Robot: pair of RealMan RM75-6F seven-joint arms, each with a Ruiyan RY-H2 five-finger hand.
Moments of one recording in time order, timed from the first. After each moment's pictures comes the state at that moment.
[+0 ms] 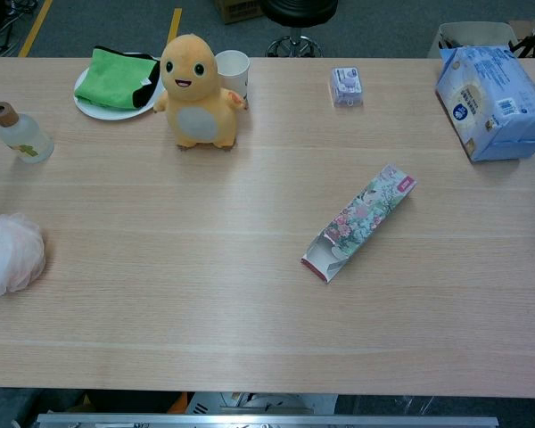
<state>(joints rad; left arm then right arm) -0.09 -1.18 -0.07 -1.59 1.41 1.46 0.02 0.10 -1.16 0.04 -1.62 -1.44 1.37 -0.13</state>
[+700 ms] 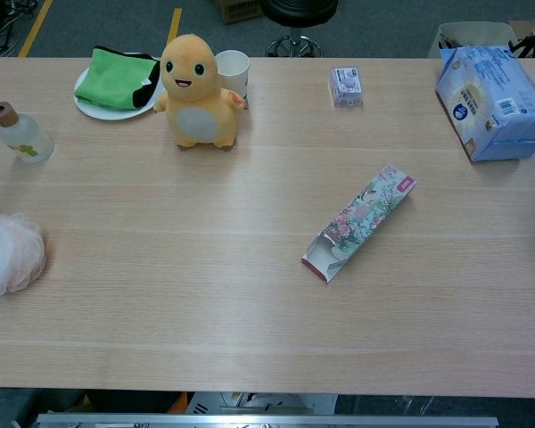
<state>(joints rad) -0.07 -1.18 -0.07 -1.59 1.39 1.46 0.02 0.13 -1.17 0.04 -1.59 -1.47 1.34 -0.10</state>
